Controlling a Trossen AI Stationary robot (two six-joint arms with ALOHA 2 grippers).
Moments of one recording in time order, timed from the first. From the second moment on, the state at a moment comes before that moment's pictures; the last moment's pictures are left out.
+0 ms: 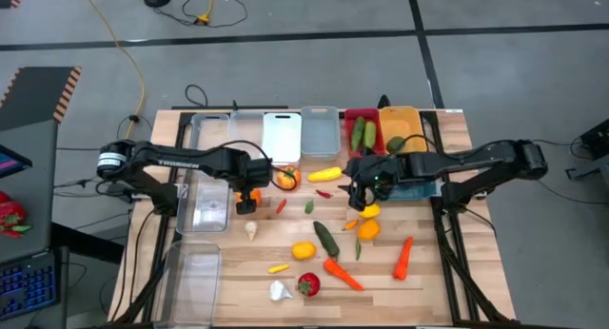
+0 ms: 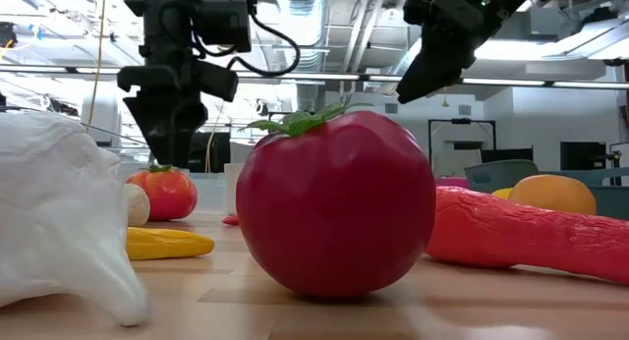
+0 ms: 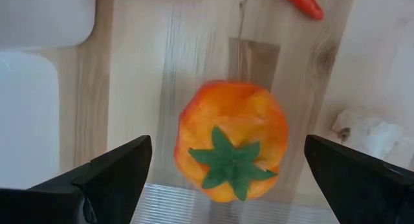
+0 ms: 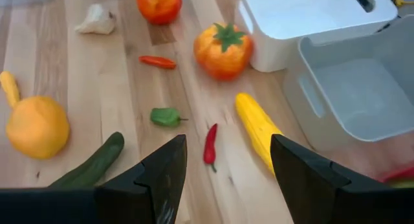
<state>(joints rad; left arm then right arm) 0.14 1.49 1.00 -0.94 -0.04 -0.05 0.02 1.27 0.91 -0.39 0.23 0.18</state>
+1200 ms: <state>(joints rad) 0.13 1.64 0.96 -0.89 -0.07 -0.06 0.15 1.36 0.91 -0.25 0.24 0.18</state>
